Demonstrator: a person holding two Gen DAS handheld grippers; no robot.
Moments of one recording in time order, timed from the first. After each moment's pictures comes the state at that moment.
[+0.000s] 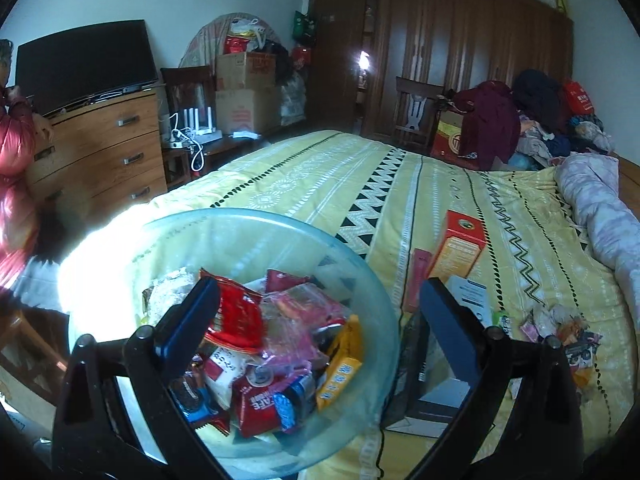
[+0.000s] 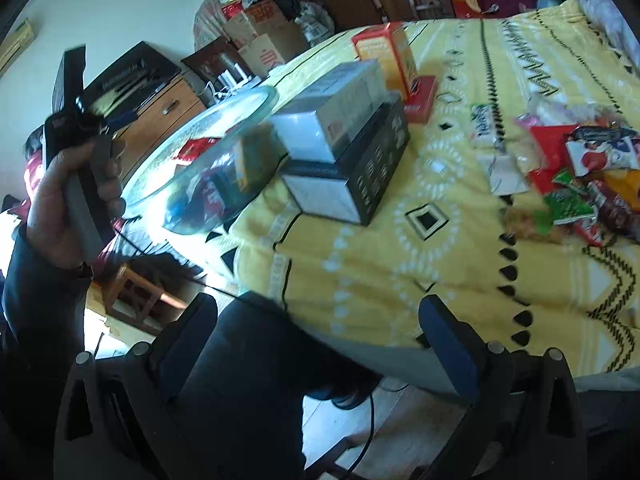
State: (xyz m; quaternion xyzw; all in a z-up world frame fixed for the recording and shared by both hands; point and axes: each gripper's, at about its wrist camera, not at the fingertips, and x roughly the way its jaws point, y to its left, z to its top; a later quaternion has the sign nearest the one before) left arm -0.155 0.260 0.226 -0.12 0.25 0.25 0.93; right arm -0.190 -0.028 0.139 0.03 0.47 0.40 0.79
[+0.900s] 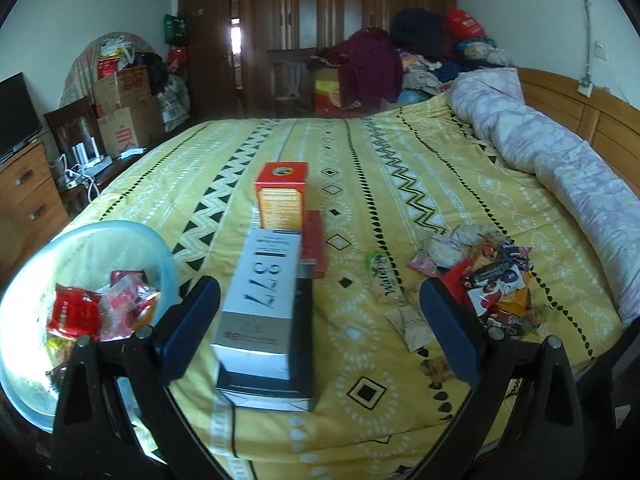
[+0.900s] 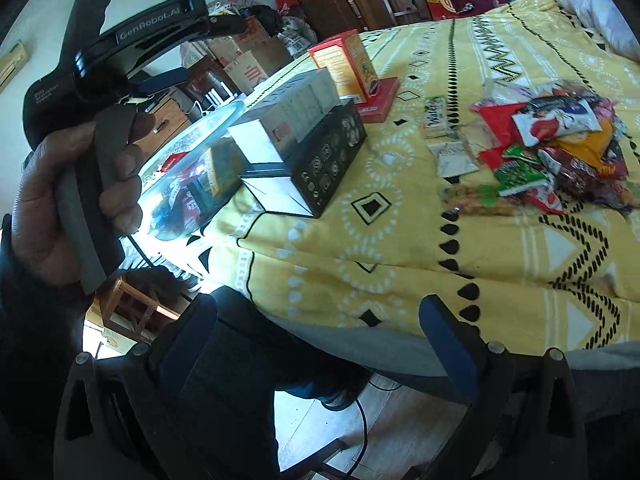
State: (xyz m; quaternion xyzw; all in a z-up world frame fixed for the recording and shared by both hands) left arm -0.100 0.092 0.209 -0.03 0.30 0.07 0.95; right arm -0.184 -0.102 0.120 0.08 0.46 0.37 0.81
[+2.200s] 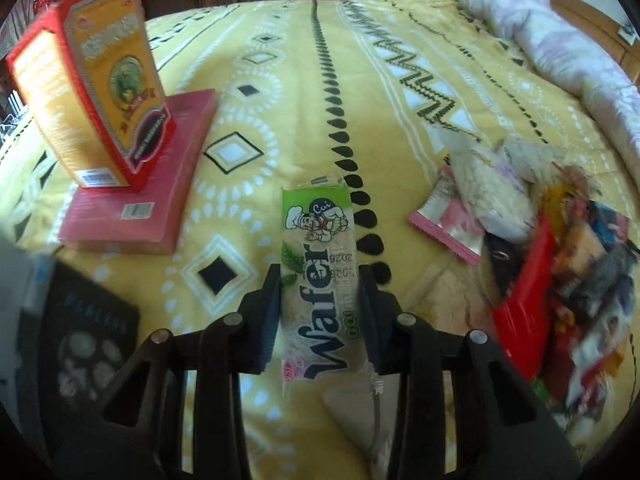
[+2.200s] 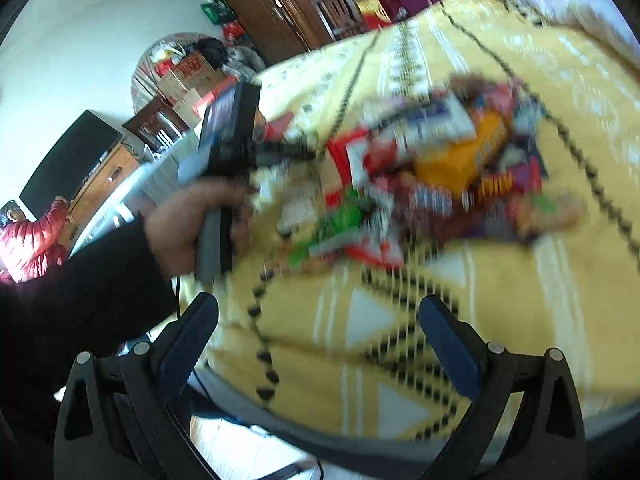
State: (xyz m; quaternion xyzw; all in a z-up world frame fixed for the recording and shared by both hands) left arm 0.085 0.053 0.045 -0.06 0.46 0.04 0.89; right arm -0.065 -0.211 0.107 0.10 0.43 0.31 0.84
